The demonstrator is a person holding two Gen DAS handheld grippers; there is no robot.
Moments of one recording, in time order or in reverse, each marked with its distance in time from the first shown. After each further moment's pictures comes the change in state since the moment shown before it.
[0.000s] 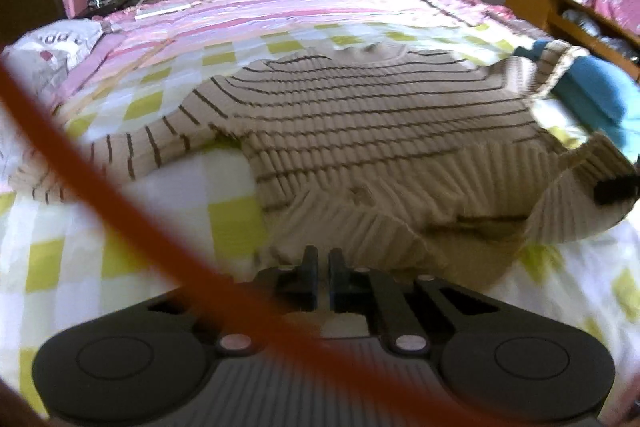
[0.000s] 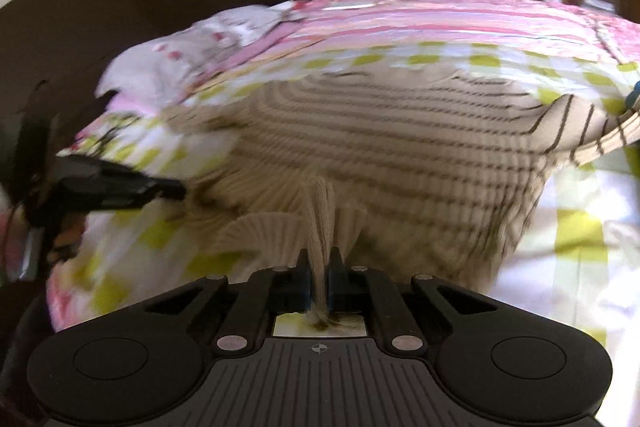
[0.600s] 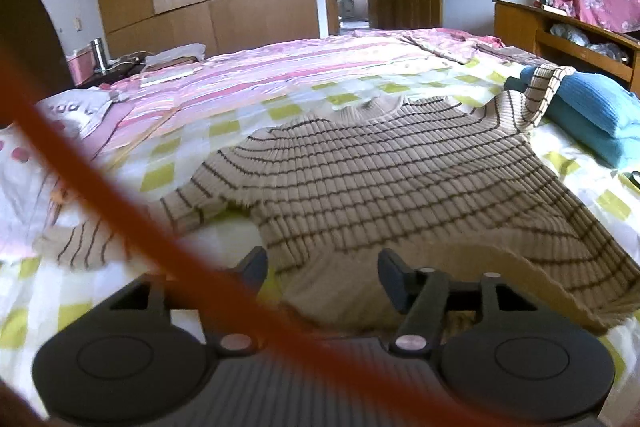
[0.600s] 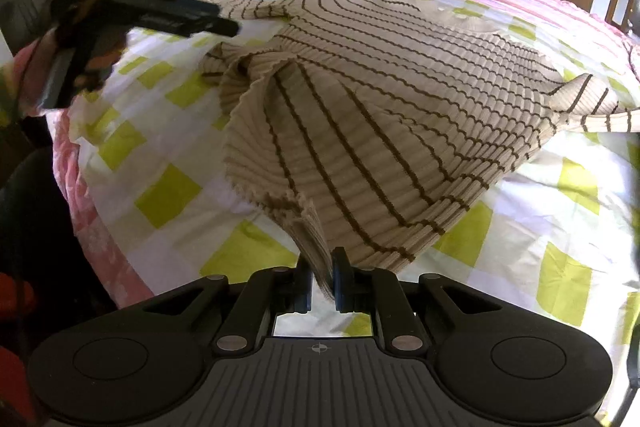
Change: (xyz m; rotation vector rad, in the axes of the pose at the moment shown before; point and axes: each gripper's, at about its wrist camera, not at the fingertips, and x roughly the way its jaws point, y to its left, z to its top) left arm -0.007 -0.004 0.020 0.113 -0.171 0.066; right arm -0.014 0.038 -0.049 -0.234 0.195 -0.063
